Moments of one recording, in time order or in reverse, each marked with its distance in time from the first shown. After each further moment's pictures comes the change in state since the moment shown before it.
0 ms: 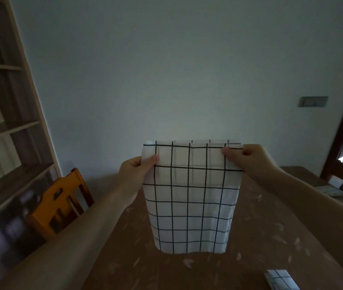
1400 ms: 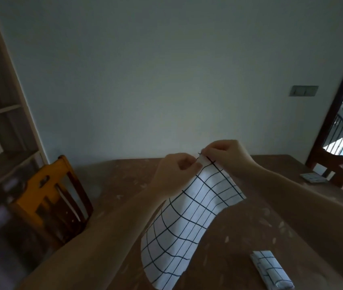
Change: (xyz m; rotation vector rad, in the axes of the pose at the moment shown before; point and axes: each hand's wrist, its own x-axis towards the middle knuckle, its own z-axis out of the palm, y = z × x) left_hand -0.018 -0.033 0.080 0.570 -0.259 0.410; right_hand -0.011 -0.003 0.033 -0.102 -0.034 0.125
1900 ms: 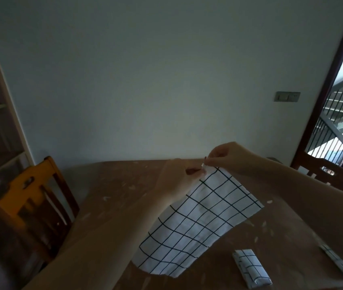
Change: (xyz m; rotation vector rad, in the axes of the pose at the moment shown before) left_hand -0.003 0.029 0.047 0.070 -0.074 0.099; right_hand -0.003 0.009 -0.066 -0.447 -0.269 -0.012
